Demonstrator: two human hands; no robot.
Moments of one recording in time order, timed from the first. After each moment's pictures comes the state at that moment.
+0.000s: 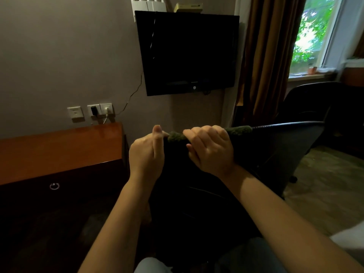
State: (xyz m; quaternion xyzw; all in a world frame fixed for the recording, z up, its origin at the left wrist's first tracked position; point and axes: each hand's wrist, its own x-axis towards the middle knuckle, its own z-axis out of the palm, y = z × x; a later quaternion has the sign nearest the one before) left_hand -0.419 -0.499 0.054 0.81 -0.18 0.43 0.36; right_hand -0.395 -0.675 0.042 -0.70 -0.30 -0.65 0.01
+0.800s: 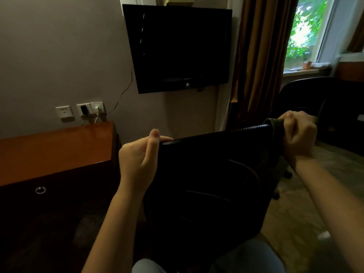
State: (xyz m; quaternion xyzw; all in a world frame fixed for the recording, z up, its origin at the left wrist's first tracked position) left_hand -0.423 -0.523 0.052 0.75 -0.24 0.45 0.41; right_hand -0.364 -0.883 0.040 -0.75 -0.06 -0.62 0.23
